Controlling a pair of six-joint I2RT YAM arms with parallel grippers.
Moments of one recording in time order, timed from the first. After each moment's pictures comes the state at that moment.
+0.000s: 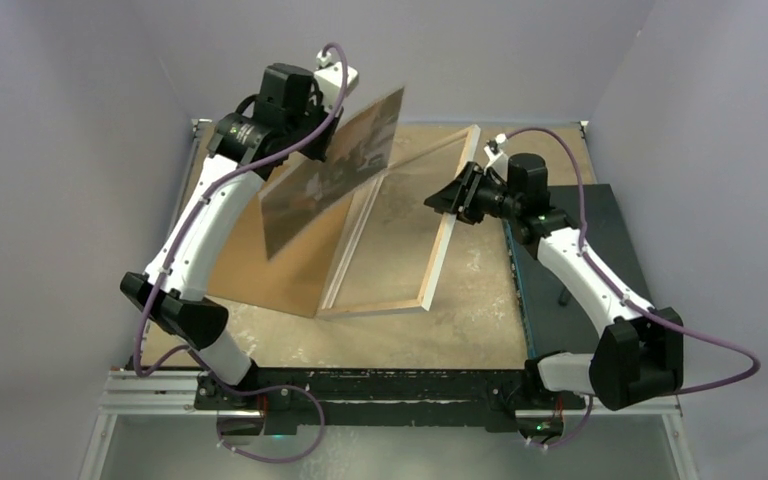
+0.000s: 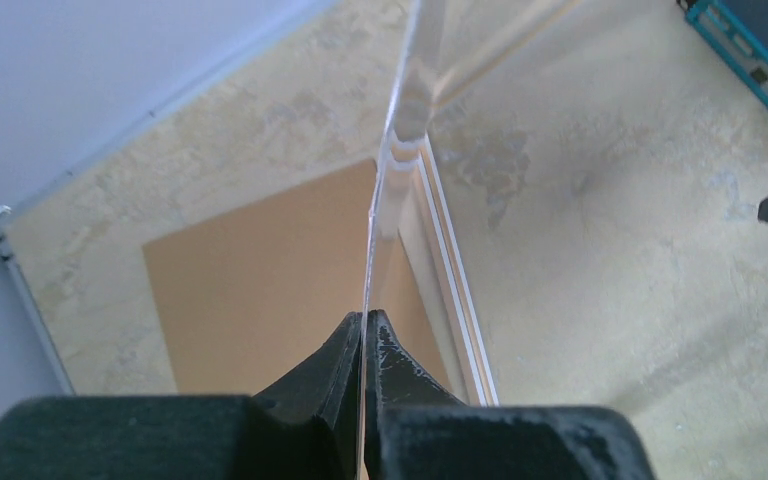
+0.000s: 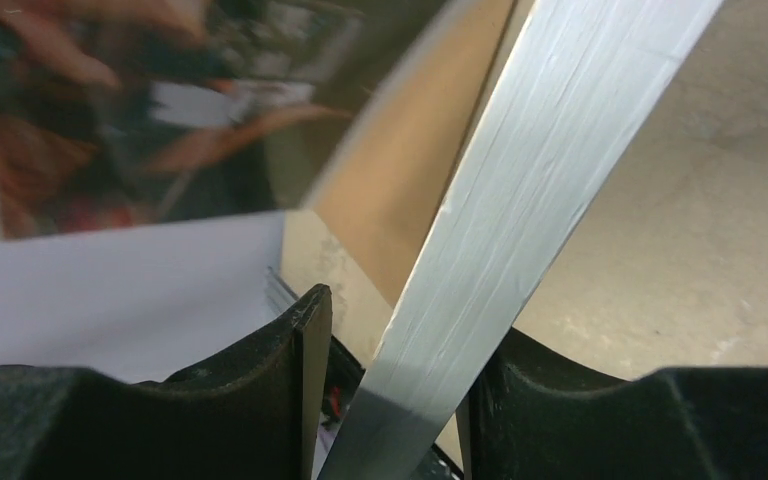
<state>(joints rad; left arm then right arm) -0.48 1.64 2.00 -0.97 -0.03 0.14 0.27 1.30 0.99 -0.12 -0.60 0.84</state>
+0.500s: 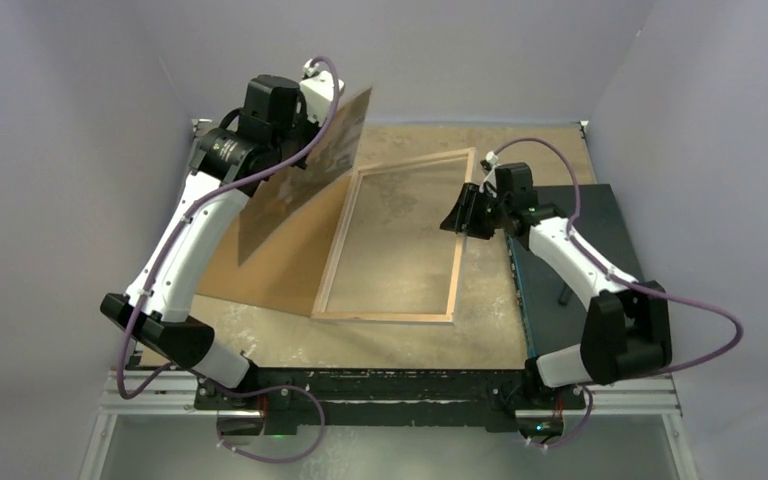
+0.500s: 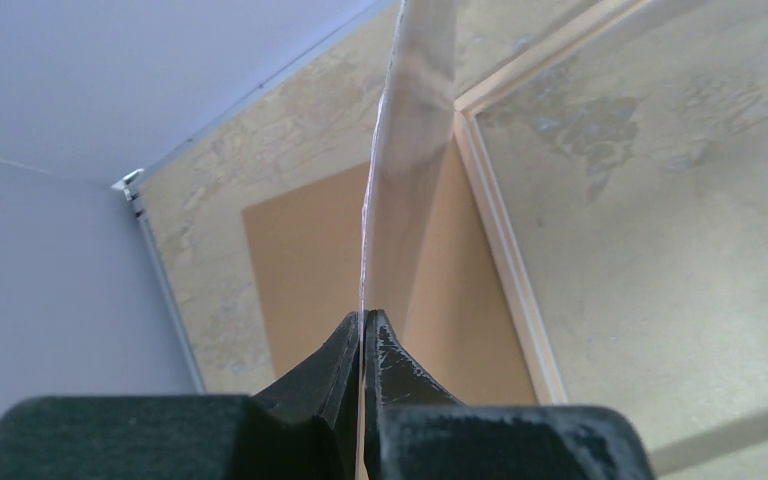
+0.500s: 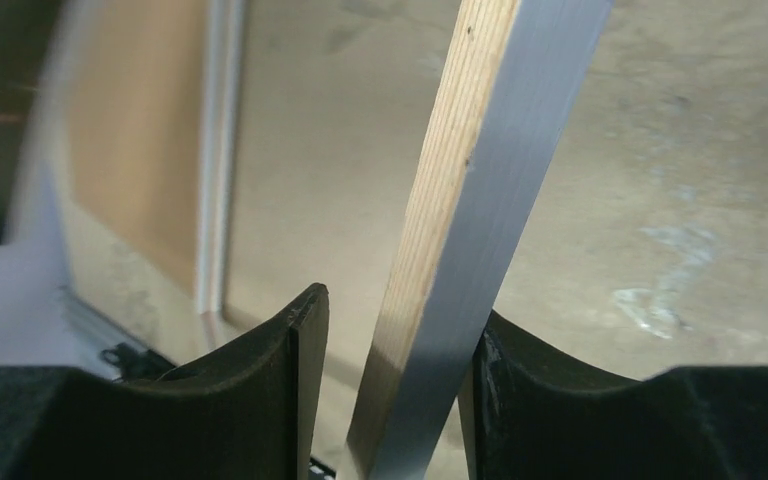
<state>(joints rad) -0.47 1.54 1.93 -0.96 -0.18 0.23 0.26 1.38 0.99 -0.37 -0.40 0.55</state>
